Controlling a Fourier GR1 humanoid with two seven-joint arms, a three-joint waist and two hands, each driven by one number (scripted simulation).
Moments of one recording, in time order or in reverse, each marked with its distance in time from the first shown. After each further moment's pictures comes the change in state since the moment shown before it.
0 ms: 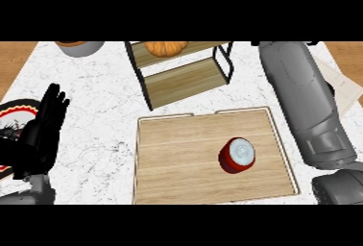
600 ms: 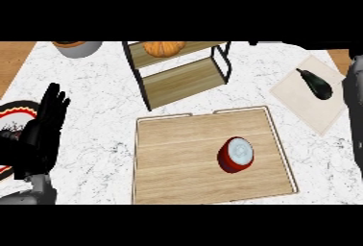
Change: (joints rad) left arm -0.003 -0.015 0.000 -0.015 -0.015 0.011 0.019; right arm 0.348 -0.225 -0.053 -0.455 -0.166 0.309 0.129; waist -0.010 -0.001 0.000
